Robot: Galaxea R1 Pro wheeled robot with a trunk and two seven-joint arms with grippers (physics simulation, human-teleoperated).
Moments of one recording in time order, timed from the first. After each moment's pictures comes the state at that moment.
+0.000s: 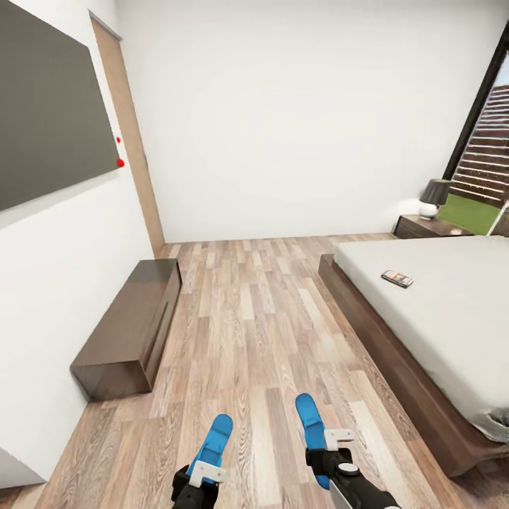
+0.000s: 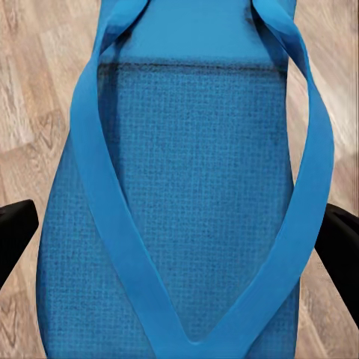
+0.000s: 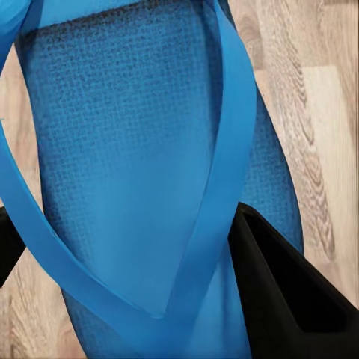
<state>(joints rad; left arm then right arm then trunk) -0.37 -0.09 -0.46 -0.33 0.12 -0.16 0.19 -0.52 0.08 0.03 -0.25 0.03 0.00 -0.13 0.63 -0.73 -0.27</state>
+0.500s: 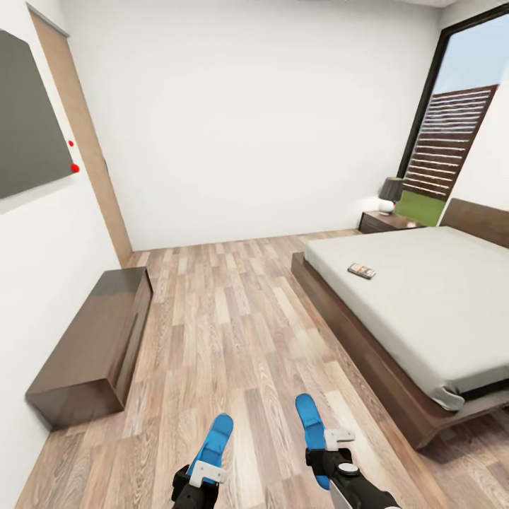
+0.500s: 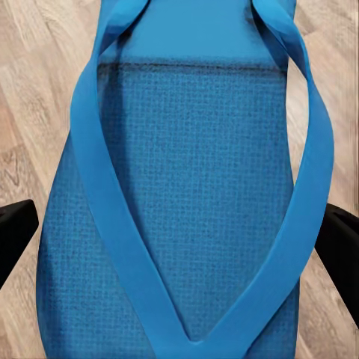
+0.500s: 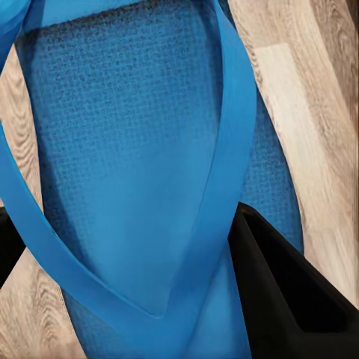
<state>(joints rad) -0.37 -0.09 -0.46 -0.33 0.12 -0.16 0.19 -0.52 0.08 0.03 -0.25 0.03 0.00 -0.13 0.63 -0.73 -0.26</state>
